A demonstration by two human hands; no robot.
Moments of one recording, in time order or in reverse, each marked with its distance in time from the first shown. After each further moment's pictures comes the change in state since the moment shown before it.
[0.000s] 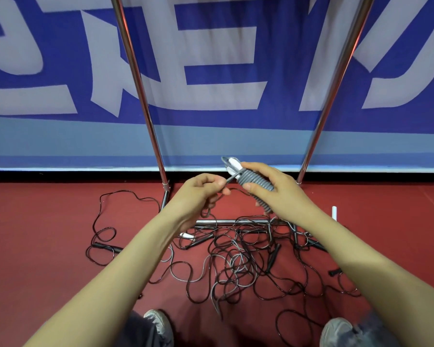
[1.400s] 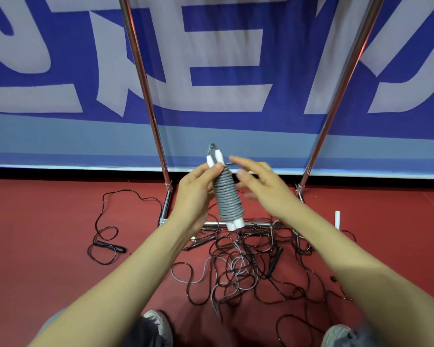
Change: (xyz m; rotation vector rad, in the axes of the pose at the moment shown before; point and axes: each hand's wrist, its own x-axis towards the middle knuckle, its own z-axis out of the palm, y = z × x) left_hand -0.004 0.008 0.017 -0.416 0.177 0.157; right_hand 0.017 -0.018 0.023 0.254 -0.003 -0.054
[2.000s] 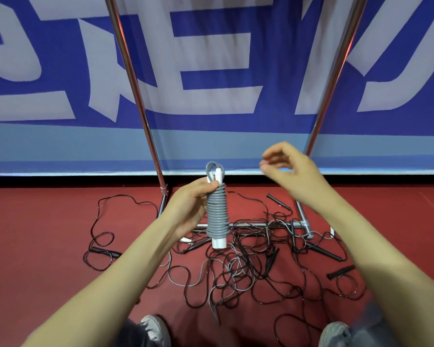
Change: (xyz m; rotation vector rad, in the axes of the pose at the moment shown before) left_hand 0.012 -0.012 -0.018 0.058 -0.205 -0.225; right_hand -0.006 -0.009 -0.063 -0.220 0.156 -0.006
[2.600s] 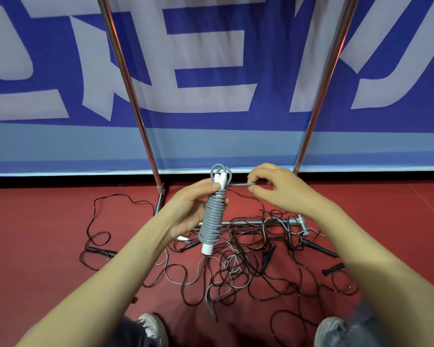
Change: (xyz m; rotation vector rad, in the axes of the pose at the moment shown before) left_hand 0.000 -0.004 0.002 -0.112 -0.219 -0.067; right_hand -0.005 0.017 0.006 -0.426 -0.284 -0.074
